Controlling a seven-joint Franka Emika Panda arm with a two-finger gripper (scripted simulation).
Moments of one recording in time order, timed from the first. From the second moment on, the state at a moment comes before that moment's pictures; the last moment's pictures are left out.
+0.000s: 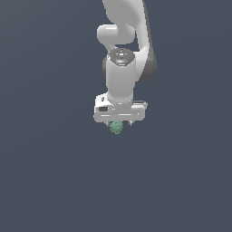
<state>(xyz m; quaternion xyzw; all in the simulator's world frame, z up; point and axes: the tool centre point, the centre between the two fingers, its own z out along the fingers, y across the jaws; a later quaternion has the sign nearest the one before) 0.010 0.013 0.182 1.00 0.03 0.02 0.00</state>
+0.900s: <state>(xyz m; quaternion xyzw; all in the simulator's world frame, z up) 0.001 0.023 0.178 1.00 0.02 0.01 -0.01</state>
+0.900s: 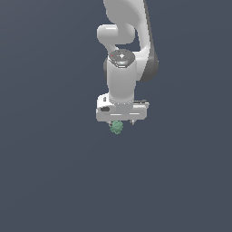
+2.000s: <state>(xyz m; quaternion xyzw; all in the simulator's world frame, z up) -0.047 0.011 0.116 0.99 -0.17 0.00 -0.01</state>
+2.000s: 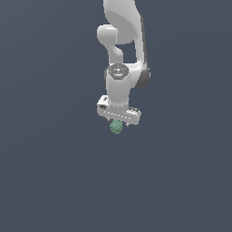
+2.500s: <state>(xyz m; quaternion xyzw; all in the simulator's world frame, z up) -0.070 0.005 0.093 0.97 -0.24 0.00 0.00</state>
